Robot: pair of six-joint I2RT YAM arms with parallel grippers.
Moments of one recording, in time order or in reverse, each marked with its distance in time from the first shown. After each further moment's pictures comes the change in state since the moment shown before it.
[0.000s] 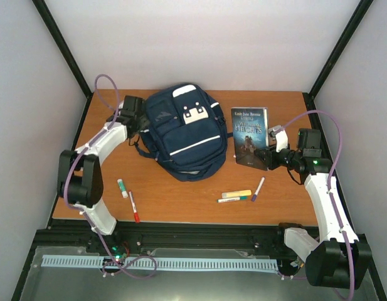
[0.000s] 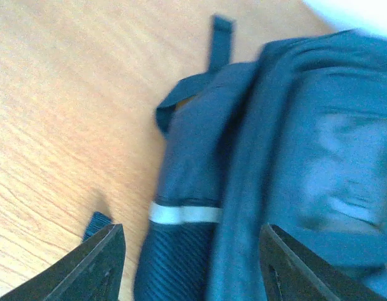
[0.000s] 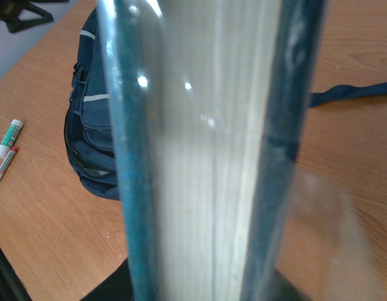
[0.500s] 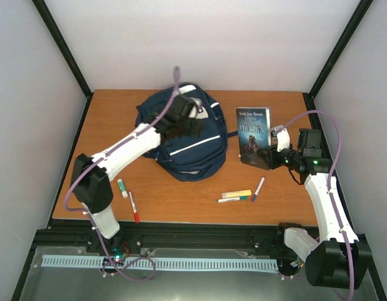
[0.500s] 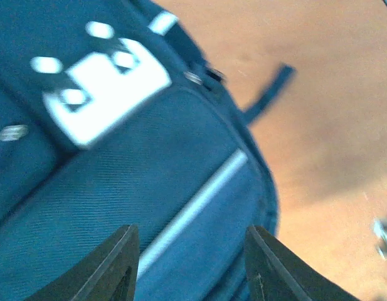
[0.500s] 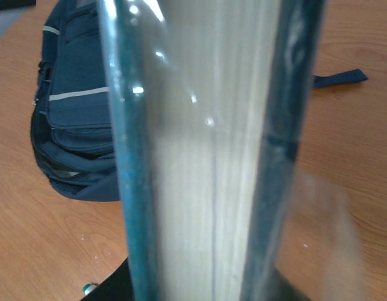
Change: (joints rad) left arm -0.435 -0.061 0.230 -0.122 0.141 0.483; right arm -0.002 0.000 0.000 0.000 0.075 0.009
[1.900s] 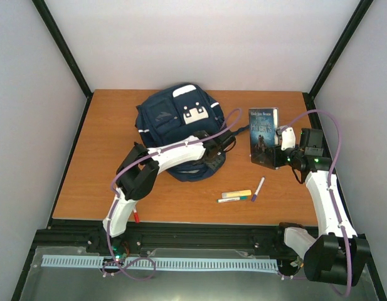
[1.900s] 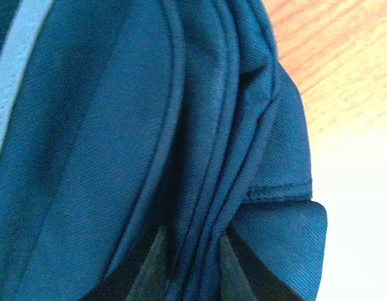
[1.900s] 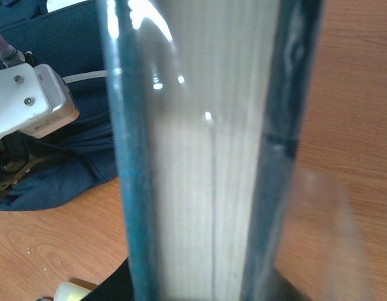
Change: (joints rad) left arm -0.285 0.452 0.222 -0.268 -0.175 0.240; right arm -0.039 0.032 0.000 0.008 0.164 0.029
